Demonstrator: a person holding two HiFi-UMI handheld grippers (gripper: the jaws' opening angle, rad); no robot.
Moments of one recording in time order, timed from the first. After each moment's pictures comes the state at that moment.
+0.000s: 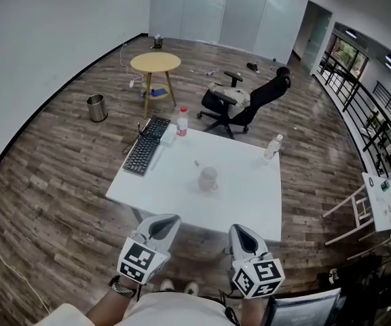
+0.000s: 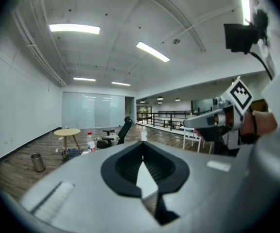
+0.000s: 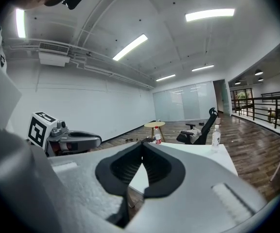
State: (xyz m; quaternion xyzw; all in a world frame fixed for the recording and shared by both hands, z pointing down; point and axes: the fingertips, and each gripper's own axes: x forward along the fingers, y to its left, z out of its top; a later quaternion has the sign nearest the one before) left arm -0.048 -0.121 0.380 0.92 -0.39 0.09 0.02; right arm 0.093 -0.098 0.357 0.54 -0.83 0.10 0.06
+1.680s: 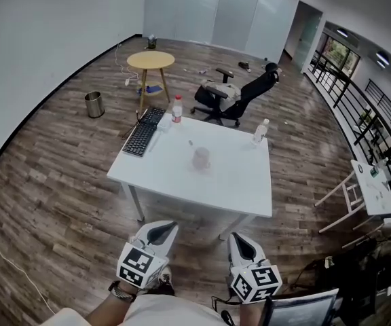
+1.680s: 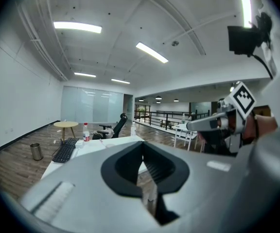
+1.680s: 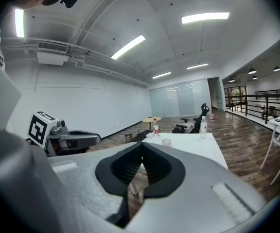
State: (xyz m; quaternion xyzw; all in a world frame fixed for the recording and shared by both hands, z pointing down) left arm -0.041 -0.002 0.401 0.92 -0.38 0.09 0.05; right arm 0.107 0.029 0.379 0.56 -0.82 0.12 0.07
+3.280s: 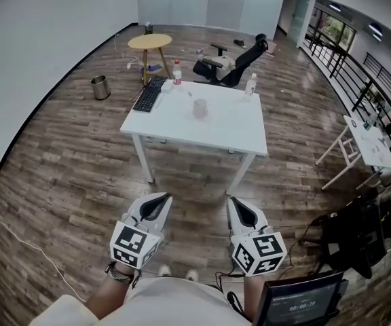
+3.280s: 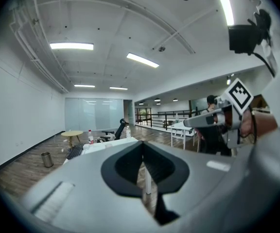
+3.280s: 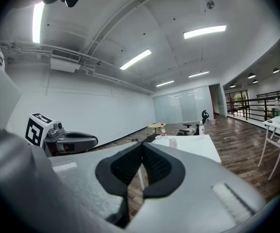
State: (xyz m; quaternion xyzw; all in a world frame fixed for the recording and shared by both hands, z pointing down) left arm -0.072 0.191 0.362 0.91 -0.40 0.09 0.00; right arm 0.079 0.210 0.342 0.55 -0.83 0.09 0.04
